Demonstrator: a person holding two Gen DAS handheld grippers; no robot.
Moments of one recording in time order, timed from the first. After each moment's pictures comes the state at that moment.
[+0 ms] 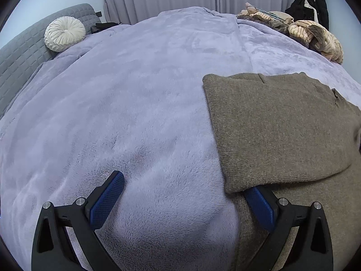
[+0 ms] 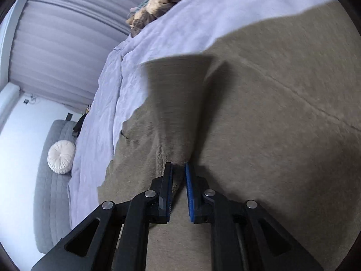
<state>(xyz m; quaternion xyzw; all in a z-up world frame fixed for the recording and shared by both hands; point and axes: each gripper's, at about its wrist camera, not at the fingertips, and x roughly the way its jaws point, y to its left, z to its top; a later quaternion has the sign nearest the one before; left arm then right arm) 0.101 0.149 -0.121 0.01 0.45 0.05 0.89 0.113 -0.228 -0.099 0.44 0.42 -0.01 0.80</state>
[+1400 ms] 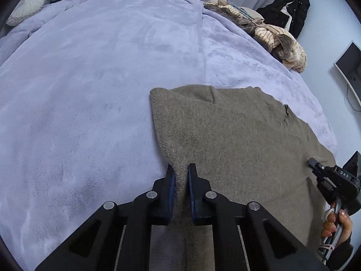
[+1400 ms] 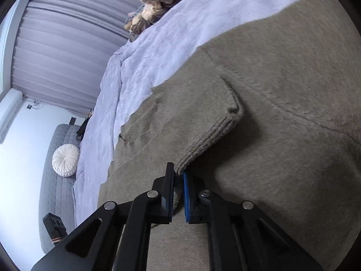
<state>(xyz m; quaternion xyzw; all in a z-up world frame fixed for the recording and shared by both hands) 0.152 0.154 -0.097 -0.10 0.52 -0.12 0.84 0.099 -0.245 -0.091 0.43 0.40 0.01 0.81</state>
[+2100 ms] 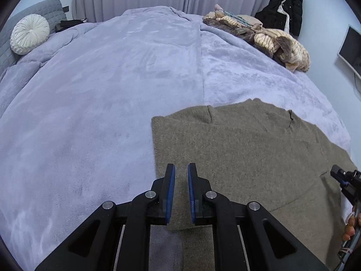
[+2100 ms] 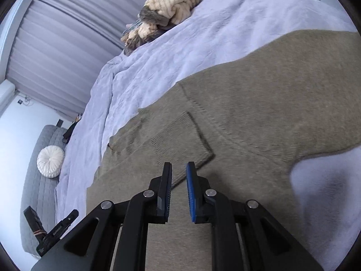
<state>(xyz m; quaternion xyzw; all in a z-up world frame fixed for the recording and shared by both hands) 0.147 0.126 -0.072 -0.03 0.47 -0.07 0.88 0.070 -0.269 -0.064 0.38 0.39 -0.04 0.83</state>
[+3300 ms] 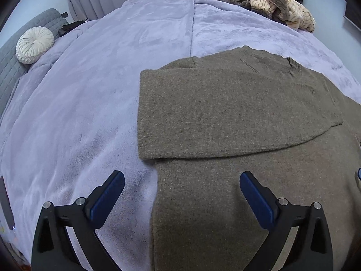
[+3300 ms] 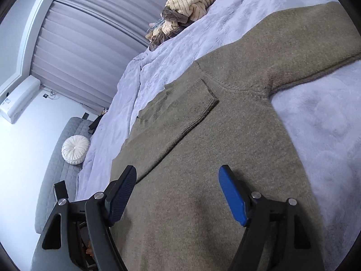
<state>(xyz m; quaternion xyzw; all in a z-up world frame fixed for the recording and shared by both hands) 0.080 0.076 -0.083 0.06 0.52 -0.02 0.85 -0.029 -0.250 -0.063 0.41 0.36 0.02 0.84</state>
